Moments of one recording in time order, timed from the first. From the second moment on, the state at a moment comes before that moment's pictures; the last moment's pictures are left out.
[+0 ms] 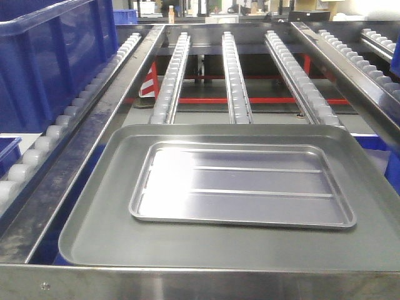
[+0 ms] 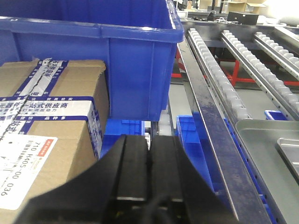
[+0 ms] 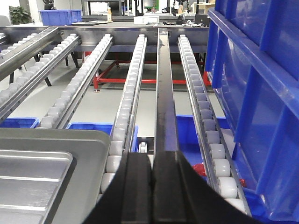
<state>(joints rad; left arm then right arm) -0.11 -0.01 0.03 -0.07 0.04 0.02 -0.03 -0.01 0.03 0.02 0.04 0.04</state>
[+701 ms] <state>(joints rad) -0.11 -0.01 0.03 -0.07 0.04 0.02 -0.03 -0.01 0.03 0.02 0.04 0.04</state>
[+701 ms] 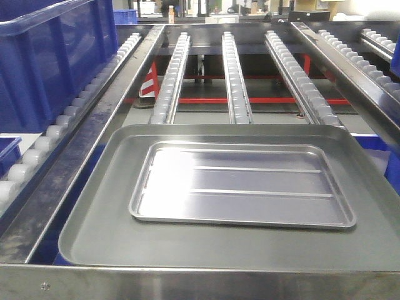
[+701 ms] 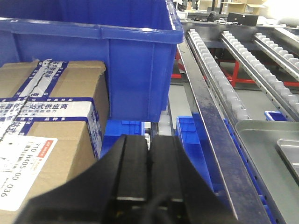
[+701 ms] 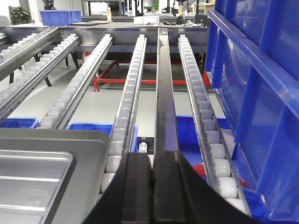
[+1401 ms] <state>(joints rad) -0.11 0.17 -0.60 -0.08 0.36 0.02 -0.03 0.18 -0.55 0.02 0.25 0.04</state>
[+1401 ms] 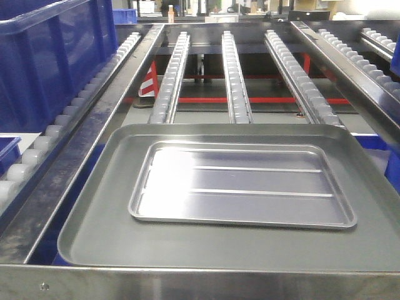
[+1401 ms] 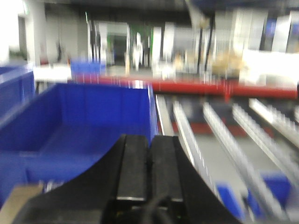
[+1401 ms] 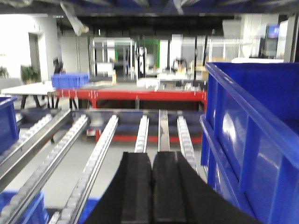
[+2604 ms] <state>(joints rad) -0.85 1.32 -1.04 -0.34 0.49 0.23 0.39 1.00 -0.66 0.13 0.44 0.04</state>
